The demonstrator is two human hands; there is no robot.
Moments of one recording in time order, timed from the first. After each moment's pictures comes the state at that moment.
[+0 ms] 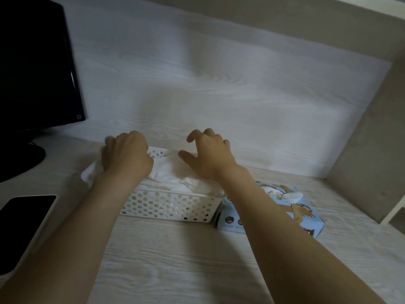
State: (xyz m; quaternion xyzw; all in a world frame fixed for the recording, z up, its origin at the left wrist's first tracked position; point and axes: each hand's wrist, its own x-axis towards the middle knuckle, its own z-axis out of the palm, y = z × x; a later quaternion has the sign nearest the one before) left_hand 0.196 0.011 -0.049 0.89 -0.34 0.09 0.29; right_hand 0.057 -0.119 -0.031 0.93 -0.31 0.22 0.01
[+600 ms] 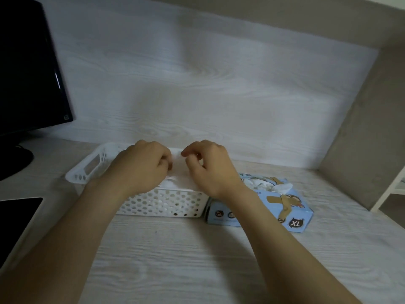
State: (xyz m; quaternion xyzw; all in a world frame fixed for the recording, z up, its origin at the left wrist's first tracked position) left_hand 0.160 0.015 -0.045 0.78 -0.56 0.06 0.25; right_hand 0.006 -0.099 -0.053 0.90 -0.21 0.35 -0.14
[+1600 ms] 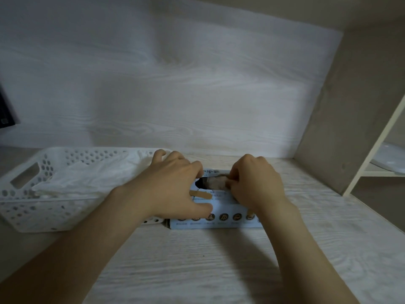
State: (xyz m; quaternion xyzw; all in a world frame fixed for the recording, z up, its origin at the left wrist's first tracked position) left_hand 0.065 -0.061 -0.064 0.68 -0.73 0.07 0.09; right_hand -0.120 -0.163 -0.067 0.84 -0.49 0.21 0.03
